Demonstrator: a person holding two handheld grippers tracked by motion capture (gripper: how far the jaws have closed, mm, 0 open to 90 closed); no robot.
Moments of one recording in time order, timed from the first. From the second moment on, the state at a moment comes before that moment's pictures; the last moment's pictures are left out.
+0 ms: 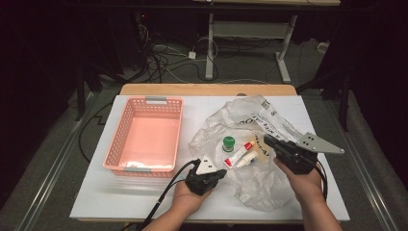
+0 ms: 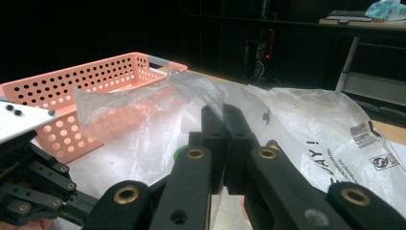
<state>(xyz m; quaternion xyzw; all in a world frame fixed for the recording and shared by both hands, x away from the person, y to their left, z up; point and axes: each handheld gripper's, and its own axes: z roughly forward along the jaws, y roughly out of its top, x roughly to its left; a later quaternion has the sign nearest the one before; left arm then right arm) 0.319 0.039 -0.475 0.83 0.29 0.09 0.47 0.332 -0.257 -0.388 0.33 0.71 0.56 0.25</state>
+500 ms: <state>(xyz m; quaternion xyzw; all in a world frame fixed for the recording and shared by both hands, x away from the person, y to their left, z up) 0.318 0.061 -0.445 0.78 0.31 0.13 0.53 0.336 -0.255 -0.385 0.33 0.71 0.57 0.26</state>
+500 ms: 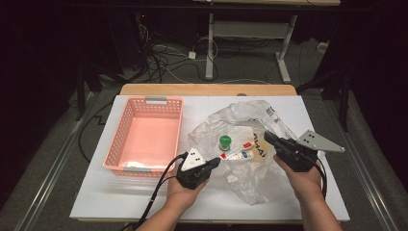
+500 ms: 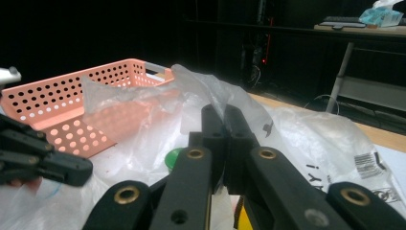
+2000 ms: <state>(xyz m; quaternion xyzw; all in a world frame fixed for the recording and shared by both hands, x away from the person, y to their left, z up) 0.403 0.030 -0.248 0.68 0.25 0.25 0.64 0.397 -0.263 -0.250 0.33 0.60 0.63 0.36</state>
